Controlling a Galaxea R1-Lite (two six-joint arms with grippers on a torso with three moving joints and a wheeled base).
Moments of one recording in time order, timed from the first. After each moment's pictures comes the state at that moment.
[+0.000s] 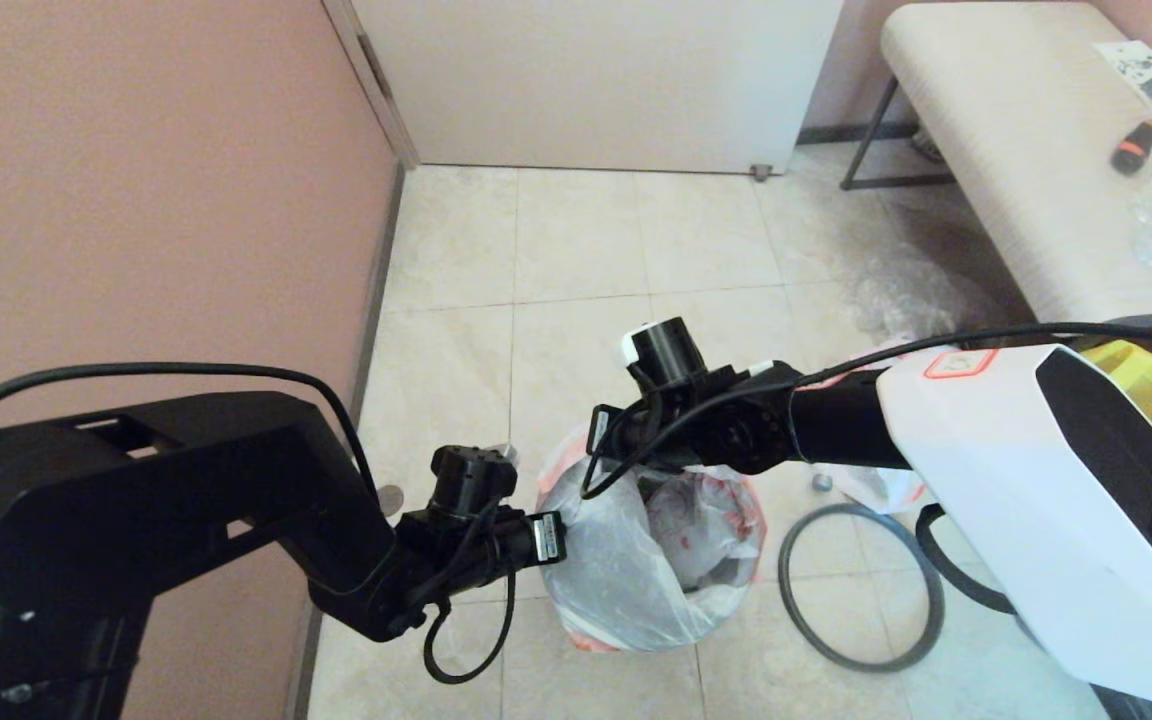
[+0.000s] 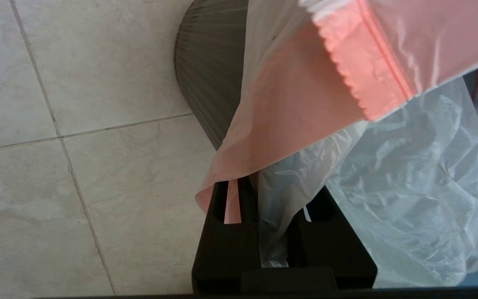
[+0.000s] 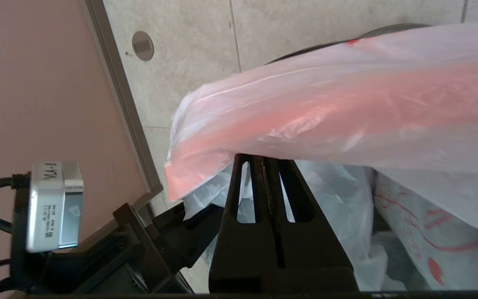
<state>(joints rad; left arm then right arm) -0.48 2.24 -0.84 -0.80 -0.06 -0.43 0.67 2.41 -1.96 0.15 -0.06 0.64</state>
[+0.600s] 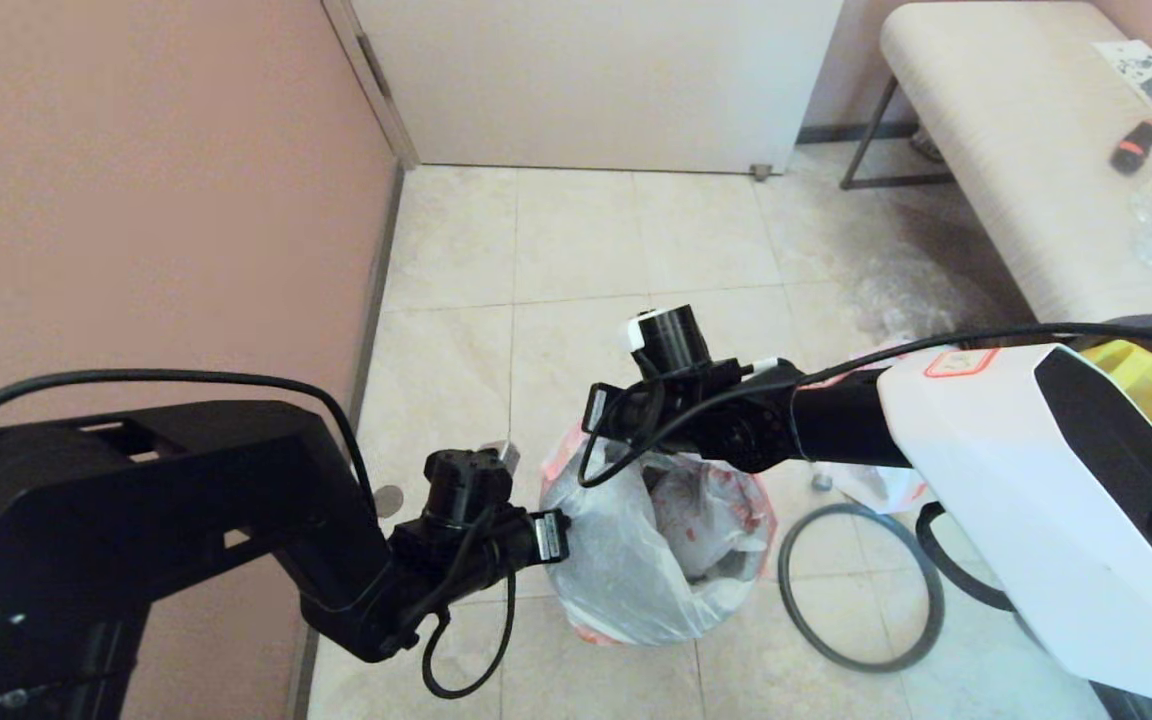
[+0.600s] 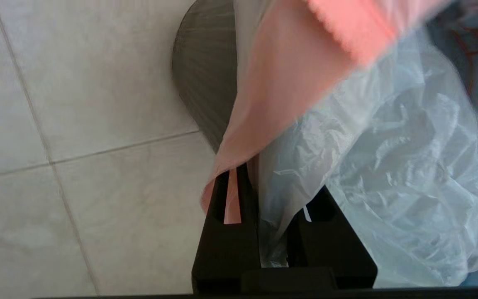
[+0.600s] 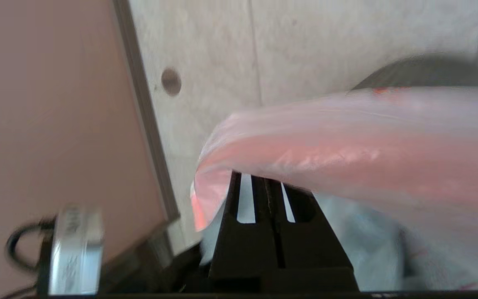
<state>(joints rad) -0.49 2.24 -0.77 -0.95 -0.06 -0.41 0.66 2.42 -1.96 0.02 -0.07 0.63</state>
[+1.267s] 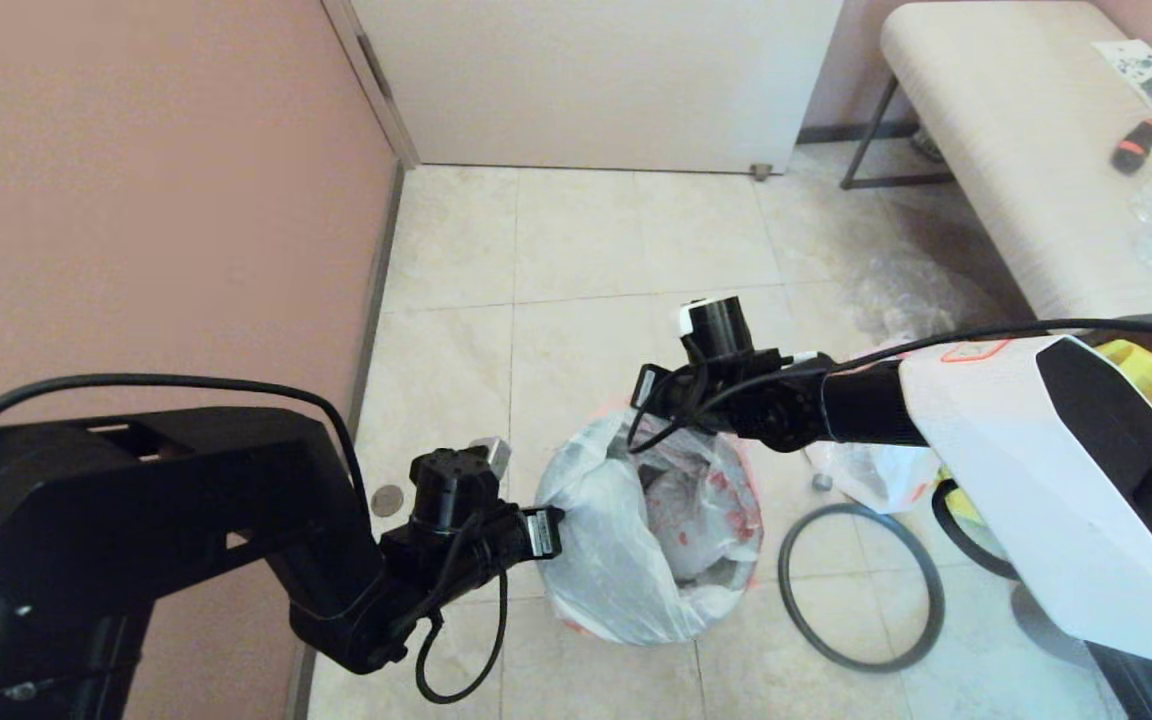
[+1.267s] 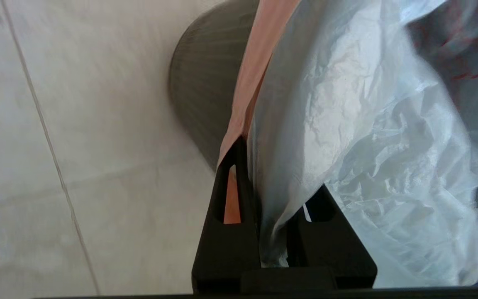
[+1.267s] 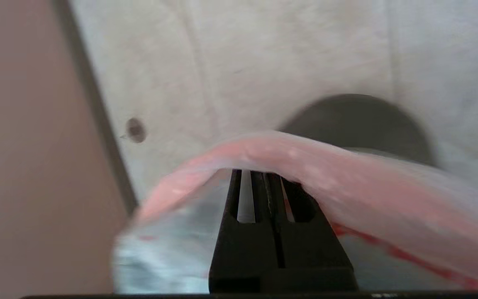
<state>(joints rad) -0.47 2.25 -0.73 -1.09 -0.06 -0.39 0.55 2.44 -1.96 -0.01 -0.09 0.63</state>
